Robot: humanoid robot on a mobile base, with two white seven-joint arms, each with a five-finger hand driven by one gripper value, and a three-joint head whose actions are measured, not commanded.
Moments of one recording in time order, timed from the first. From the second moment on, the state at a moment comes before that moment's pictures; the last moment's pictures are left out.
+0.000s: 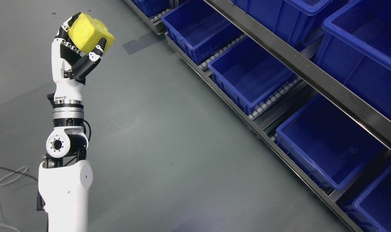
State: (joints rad) left arm -0.33 0.00 0.13 -1.61 0.20 -0.16 -0.08; right arm 0.00 0.00 -0.09 0.00 0.00 -0.10 0.02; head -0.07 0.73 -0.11
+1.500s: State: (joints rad) left arm -0.71 0.00 -0.04 -1.61 0.20 0.28 -0.27; right arm 0.00 0.00 -0.09 0.00 0.00 -0.10 0.02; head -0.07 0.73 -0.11
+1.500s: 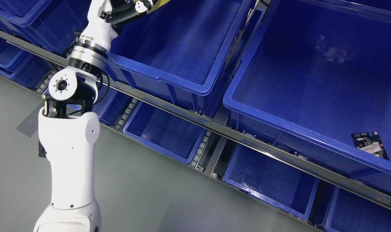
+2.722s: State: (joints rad) left arm -0.87 0.00 -0.12 -1.41 0.10 0.22 -0.26; right arm 0.00 0.00 -0.09 0.00 0.00 -0.10 0.02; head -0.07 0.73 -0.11
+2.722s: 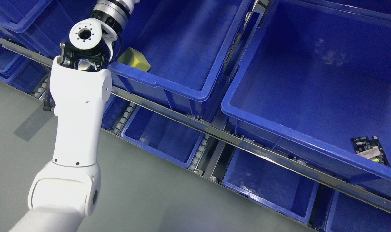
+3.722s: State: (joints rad) left arm -0.43 0.00 -0.06 -1.67 0.15 -0.07 -0.27; right arm 0.00 0.00 -0.09 0.00 0.00 -0.10 0.02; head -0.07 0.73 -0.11
